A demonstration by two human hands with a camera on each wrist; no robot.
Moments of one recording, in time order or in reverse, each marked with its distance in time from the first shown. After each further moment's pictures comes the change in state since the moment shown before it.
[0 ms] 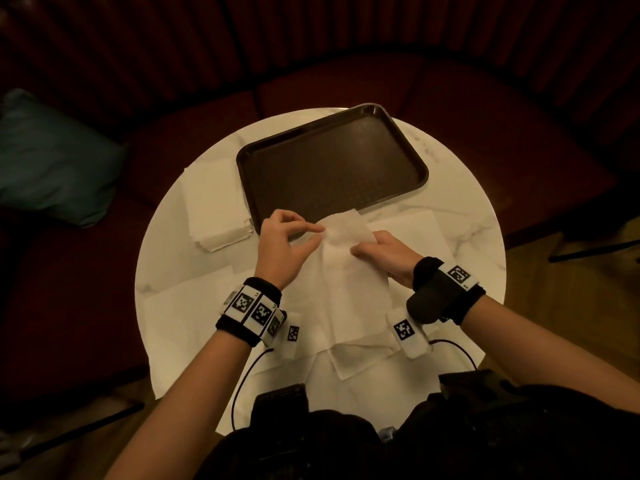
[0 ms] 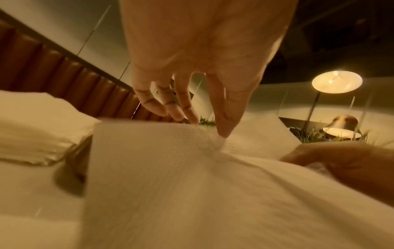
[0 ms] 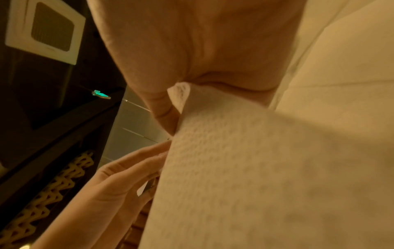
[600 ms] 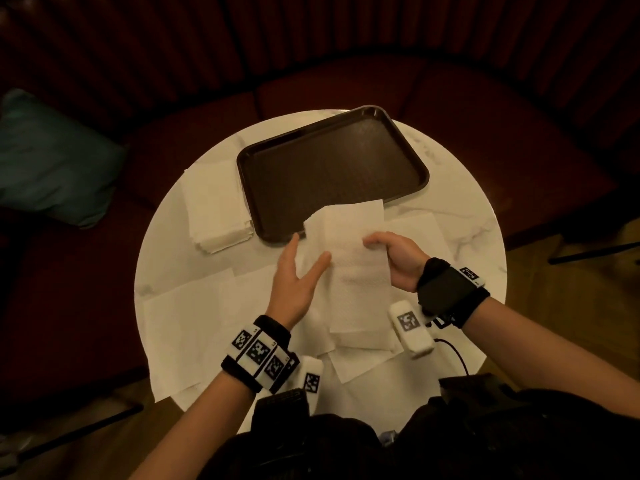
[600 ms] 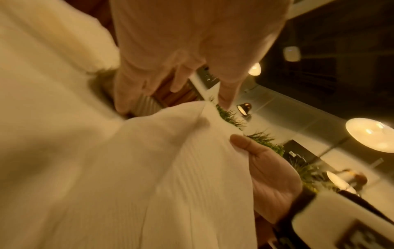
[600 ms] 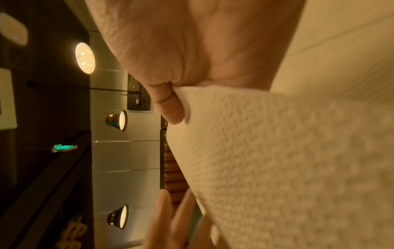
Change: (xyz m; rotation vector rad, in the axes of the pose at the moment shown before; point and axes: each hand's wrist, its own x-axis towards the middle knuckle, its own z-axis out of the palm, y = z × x) left_hand -0.045 0.007 0.016 -0.308 -0.037 -0.382; right_hand 0.005 0.008 -0.009 0.606 -0.034 0.113
